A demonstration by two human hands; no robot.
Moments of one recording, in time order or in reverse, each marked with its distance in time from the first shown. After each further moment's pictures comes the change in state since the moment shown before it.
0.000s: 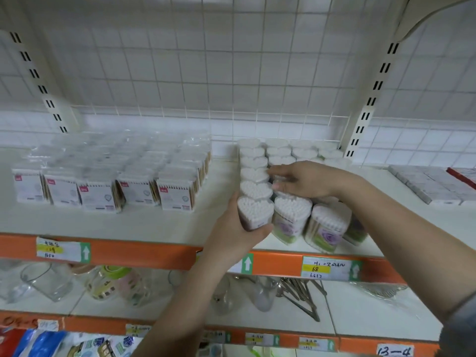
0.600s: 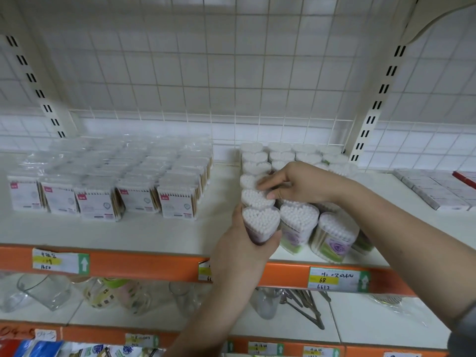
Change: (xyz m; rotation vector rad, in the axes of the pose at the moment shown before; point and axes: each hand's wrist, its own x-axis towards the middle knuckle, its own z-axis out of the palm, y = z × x) left_hand -0.018 0.014 0.016 0.307 0.266 -0.047; right_hand 0.016 -0.007 0.002 0.199 0.055 -0.182
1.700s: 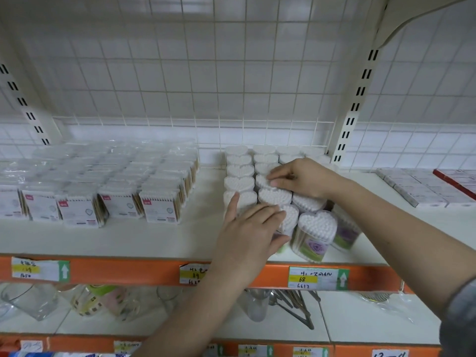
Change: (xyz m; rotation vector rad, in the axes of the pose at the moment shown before) left_hand 0.023 0.016 0.020 0.485 0.156 0.873; right_hand -0.010 0.050 -0.013 -0.171 0.151 0.100
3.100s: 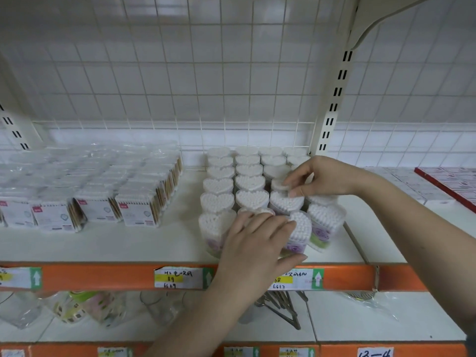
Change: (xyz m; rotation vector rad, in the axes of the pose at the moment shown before) left_hand 0.008 0.050 0.008 -0.027 0.122 0.064; right_hand -0.051 0.037 -0.039 0.190 -0.051 0.066
